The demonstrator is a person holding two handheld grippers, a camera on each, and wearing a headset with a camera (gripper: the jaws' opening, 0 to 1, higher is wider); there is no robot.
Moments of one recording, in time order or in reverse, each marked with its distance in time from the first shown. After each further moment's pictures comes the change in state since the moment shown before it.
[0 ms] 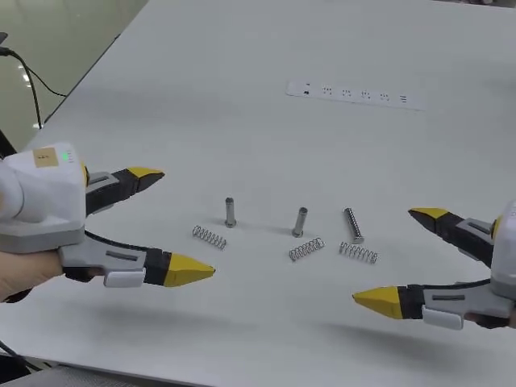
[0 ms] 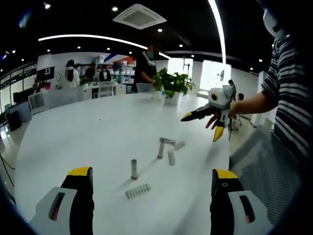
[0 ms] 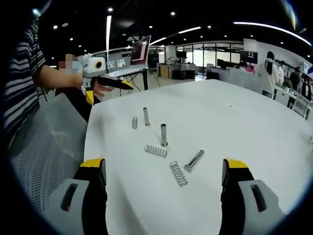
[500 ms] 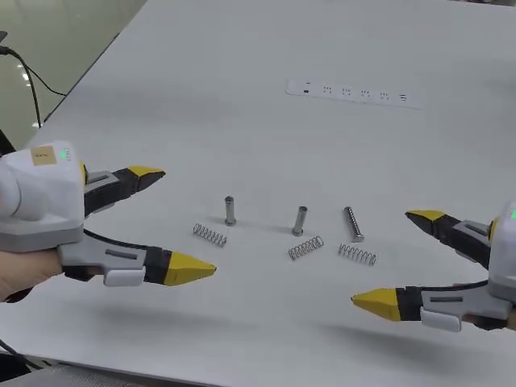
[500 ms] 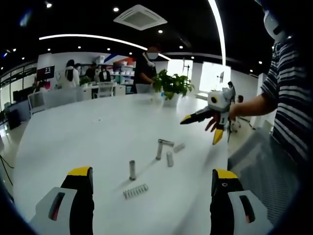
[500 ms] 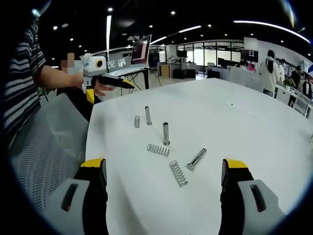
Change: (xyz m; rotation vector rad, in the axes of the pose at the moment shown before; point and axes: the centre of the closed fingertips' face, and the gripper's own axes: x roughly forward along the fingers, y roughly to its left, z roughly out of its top) left arm 0.000 -0.003 0.002 -0.013 -0.008 -0.009; right arm 0.001 0.003 -0.003 0.009 0.005 0.009
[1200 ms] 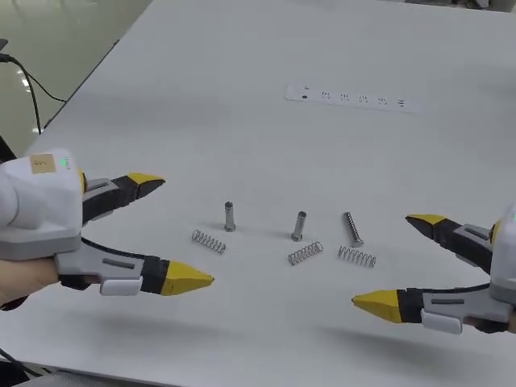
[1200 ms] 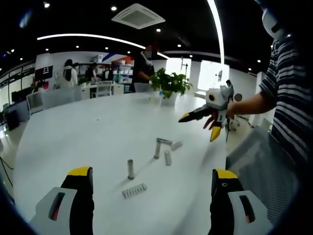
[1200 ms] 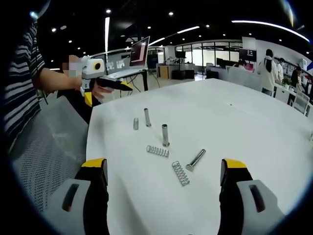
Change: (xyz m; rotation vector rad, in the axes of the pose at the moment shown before) left arm -0.001 -0.004 0.000 0.008 0.011 -0.014; right arm -0.001 0.000 0.004 0.015 -0.008 -0.003
